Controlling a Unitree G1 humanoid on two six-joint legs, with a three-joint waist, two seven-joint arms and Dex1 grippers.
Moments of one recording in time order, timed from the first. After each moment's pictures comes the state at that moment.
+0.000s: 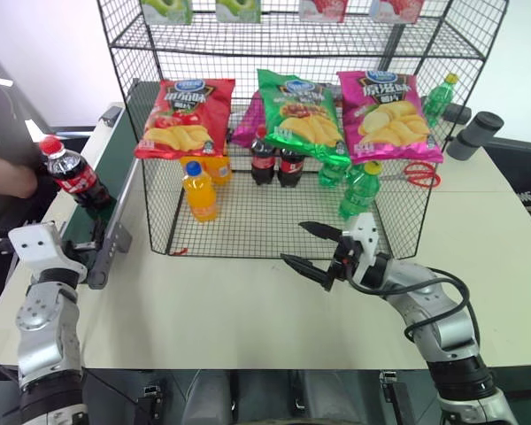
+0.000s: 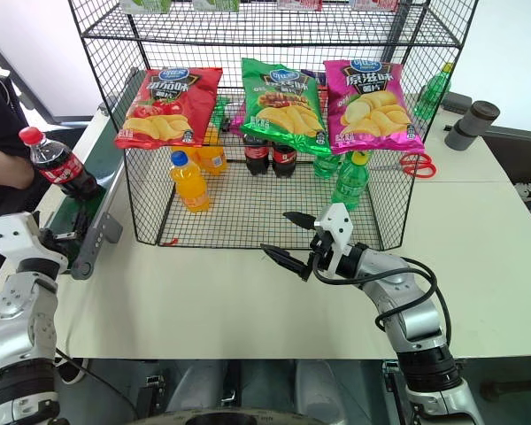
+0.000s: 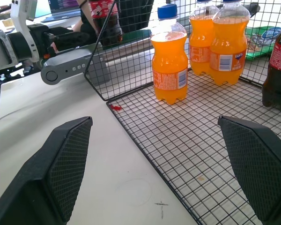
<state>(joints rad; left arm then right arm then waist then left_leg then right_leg) -0.08 0.41 0.50 0.12 -0.33 0.03 -0.21 -0.15 -0.42 0.08 -0.24 0.43 0.32 0.83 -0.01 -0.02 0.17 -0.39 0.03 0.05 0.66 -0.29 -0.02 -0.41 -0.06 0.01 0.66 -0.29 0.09</state>
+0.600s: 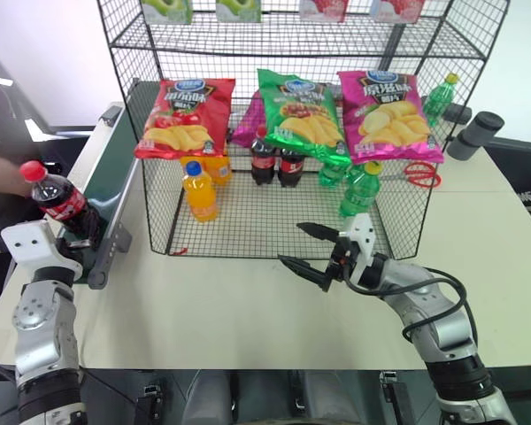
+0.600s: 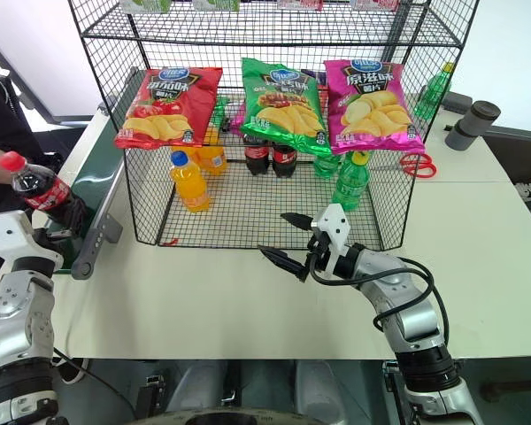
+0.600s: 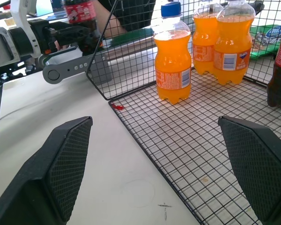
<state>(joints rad) -0.08 0.42 0.50 0.12 -0.33 0.02 -0.19 -0.16 -0.42 0.09 -0.24 0.43 0.32 0.82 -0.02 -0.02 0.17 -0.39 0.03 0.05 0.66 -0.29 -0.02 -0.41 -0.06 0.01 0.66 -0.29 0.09</state>
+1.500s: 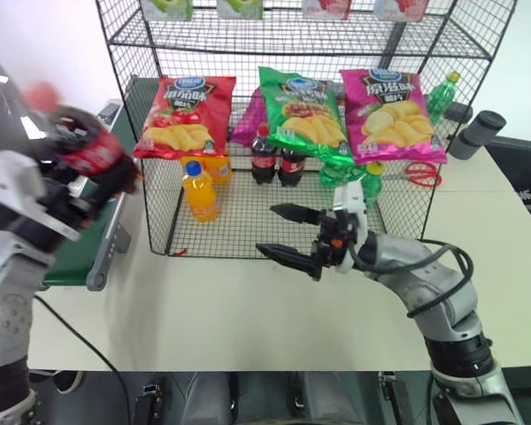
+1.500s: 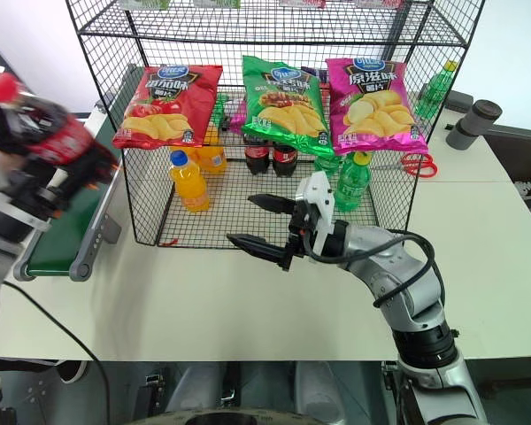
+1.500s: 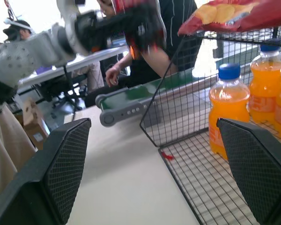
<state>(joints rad) -0.09 0.71 0.39 -0.40 -0.87 0.53 -0.57 -0.39 -0.41 0.09 -0.43 0.72 0.69 0.76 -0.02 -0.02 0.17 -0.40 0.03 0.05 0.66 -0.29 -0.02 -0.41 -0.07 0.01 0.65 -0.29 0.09</state>
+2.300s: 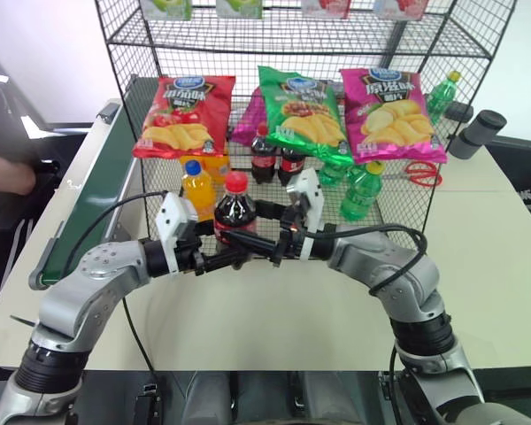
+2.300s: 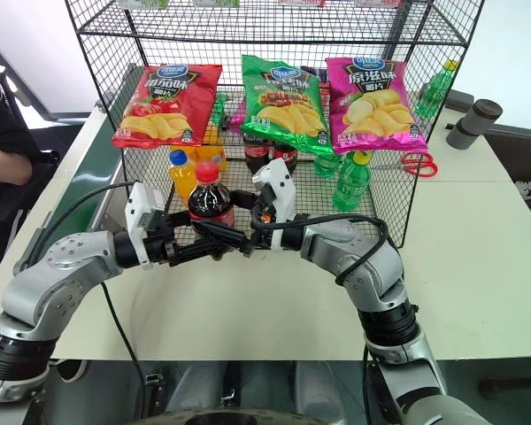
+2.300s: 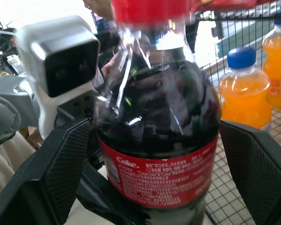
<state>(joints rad) -0.23 0.64 -0.02 -0.39 -0.64 0.58 -0.80 -0.48 -0.26 0.17 -0.35 0.70 0.85 0.55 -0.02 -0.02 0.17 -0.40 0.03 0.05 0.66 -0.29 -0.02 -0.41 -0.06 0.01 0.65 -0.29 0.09</state>
